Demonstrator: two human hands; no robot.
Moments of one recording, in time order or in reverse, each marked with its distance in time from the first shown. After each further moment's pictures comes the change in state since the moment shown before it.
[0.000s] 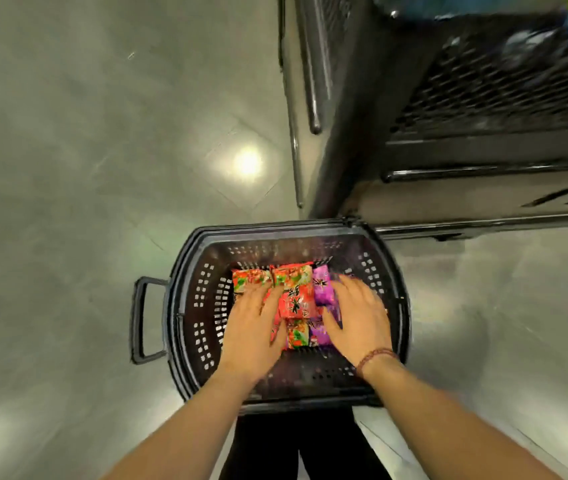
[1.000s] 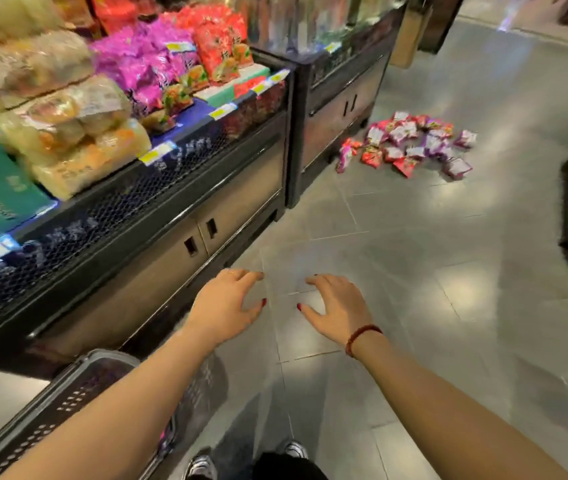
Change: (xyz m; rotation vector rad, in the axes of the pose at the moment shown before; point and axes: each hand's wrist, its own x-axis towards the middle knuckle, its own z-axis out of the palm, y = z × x) left_hand -0.069 0.573 -0.041 0.264 -0.212 0.946; right_hand -0.422 0.304 -0.293 0.226 0.479 0.601
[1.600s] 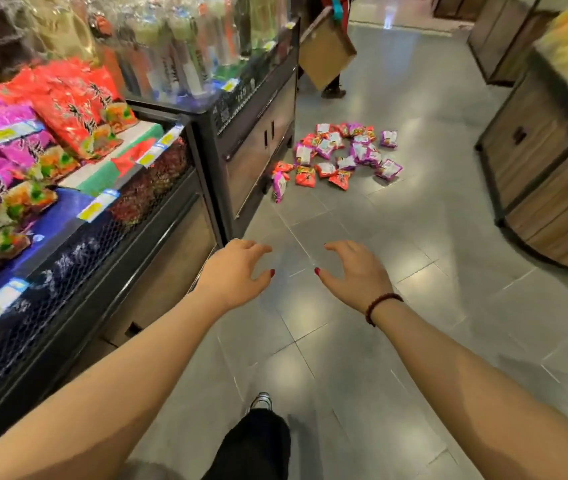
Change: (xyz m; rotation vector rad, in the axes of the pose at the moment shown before) left_hand 0.347 0.054 -0.021 0.044 -0.025 0.292; right_hand 0.203 0.168 -0.120 0.039 0.253 0.317
